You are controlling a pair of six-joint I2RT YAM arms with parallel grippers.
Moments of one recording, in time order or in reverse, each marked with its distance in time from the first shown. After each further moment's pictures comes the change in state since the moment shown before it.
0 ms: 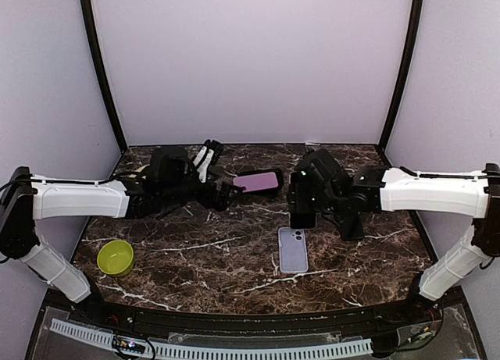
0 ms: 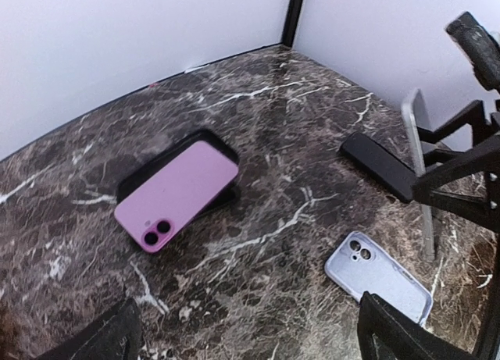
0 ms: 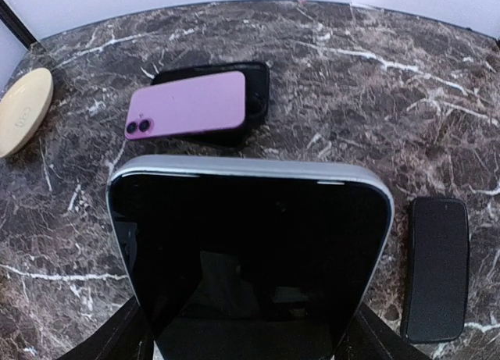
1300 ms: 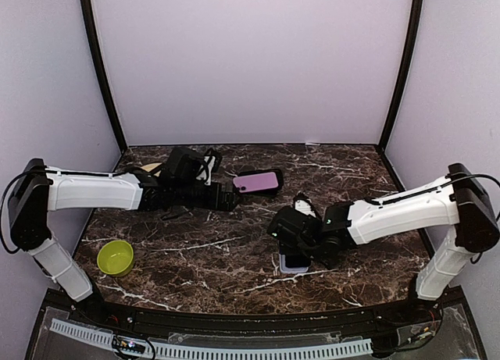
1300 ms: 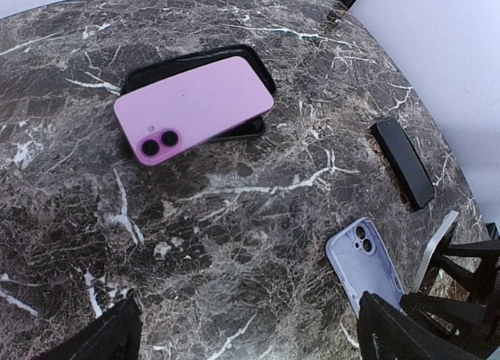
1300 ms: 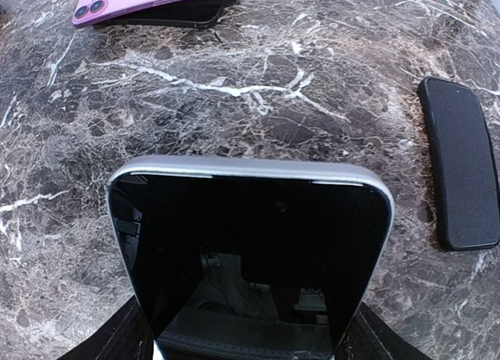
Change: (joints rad) left arm -0.004 0.112 0.094 -0.219 -0.050 -0.346; right arm 0.224 0.159 -0.098 -0.078 0.154 0.311
